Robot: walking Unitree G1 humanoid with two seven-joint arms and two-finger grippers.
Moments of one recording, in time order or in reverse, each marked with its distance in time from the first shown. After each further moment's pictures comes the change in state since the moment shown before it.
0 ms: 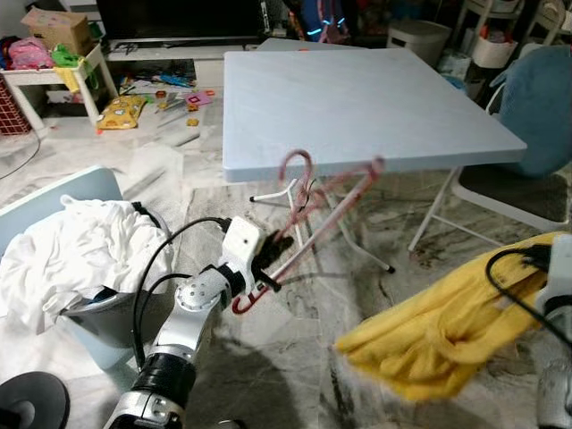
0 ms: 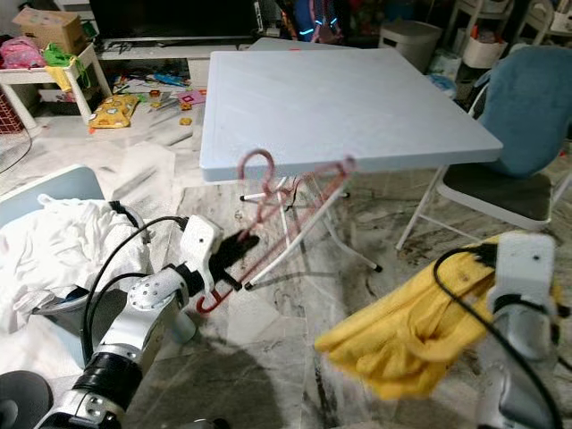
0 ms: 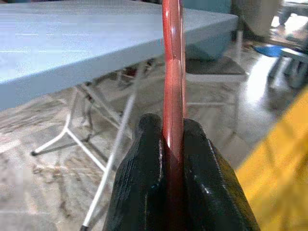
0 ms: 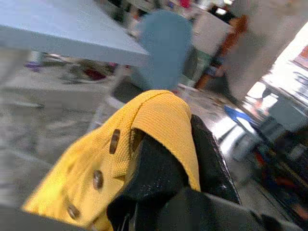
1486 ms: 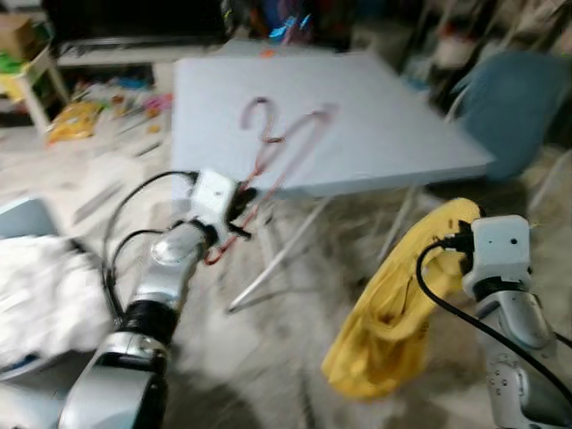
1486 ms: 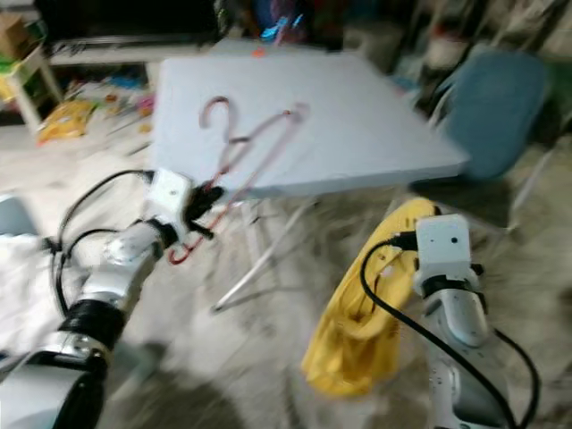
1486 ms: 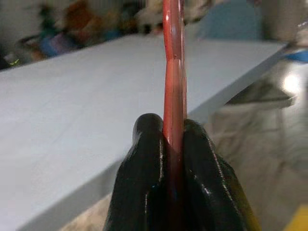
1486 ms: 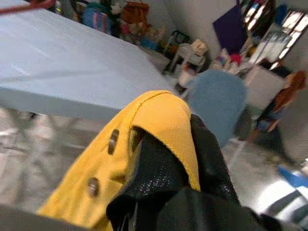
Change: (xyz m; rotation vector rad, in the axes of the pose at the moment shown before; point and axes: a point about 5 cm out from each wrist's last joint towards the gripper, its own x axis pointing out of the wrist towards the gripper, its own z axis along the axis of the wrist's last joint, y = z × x) left arm 0.019 0.040 0.040 0.153 -0.048 0.084; right arm -0.016 0.066 0.017 0.014 -0.071 0.348
